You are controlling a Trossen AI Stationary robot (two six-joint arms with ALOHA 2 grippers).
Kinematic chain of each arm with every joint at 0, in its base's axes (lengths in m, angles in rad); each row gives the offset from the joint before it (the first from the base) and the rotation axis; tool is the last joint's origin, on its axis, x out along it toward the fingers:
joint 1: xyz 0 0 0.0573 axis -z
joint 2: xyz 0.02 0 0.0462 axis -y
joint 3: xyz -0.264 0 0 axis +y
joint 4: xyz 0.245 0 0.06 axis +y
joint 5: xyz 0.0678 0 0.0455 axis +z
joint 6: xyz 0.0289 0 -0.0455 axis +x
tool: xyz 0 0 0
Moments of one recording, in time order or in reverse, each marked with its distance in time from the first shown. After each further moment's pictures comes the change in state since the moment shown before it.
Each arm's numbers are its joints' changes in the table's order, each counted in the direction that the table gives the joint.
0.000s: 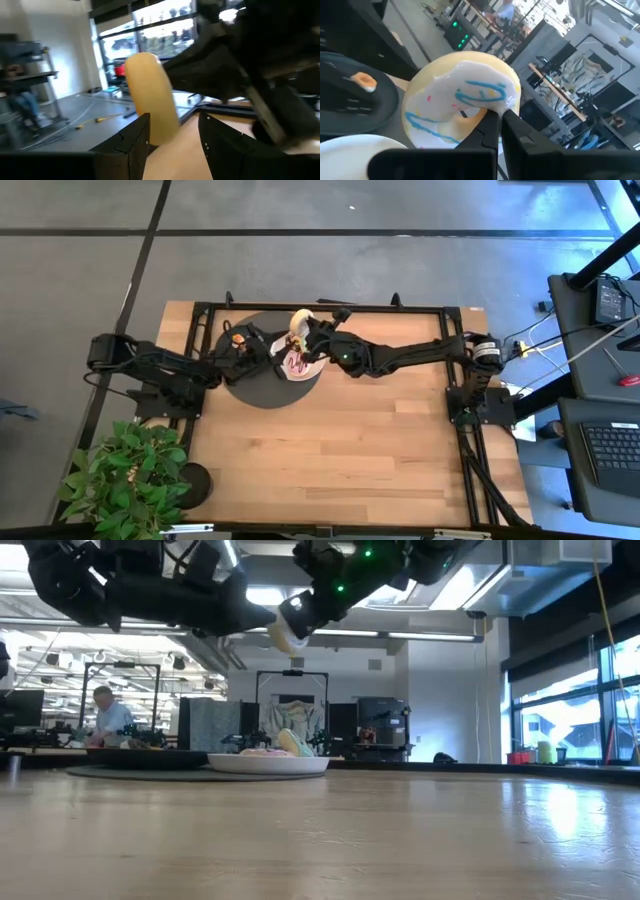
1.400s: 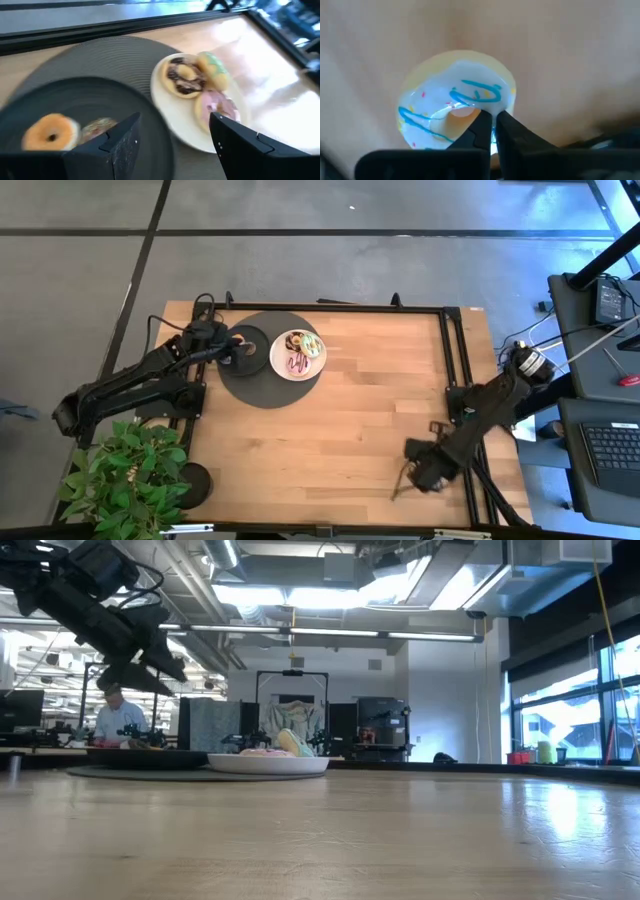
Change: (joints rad) left arm -0.572 0.740 0.025 1.401 -0.545 -0.619; right arm -0.886 0.285 0.286 1.528 0.850 1.638
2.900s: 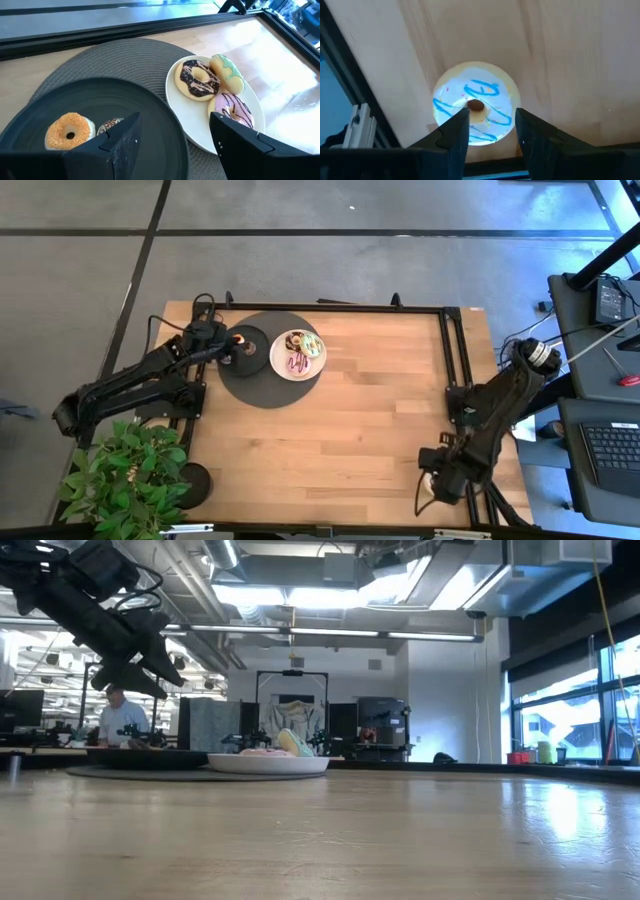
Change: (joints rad) left arm 0.000 0.000 0.000 0.014 0.063 0.000; right arm -0.164 0.124 0.104 -0.198 0.018 0.150
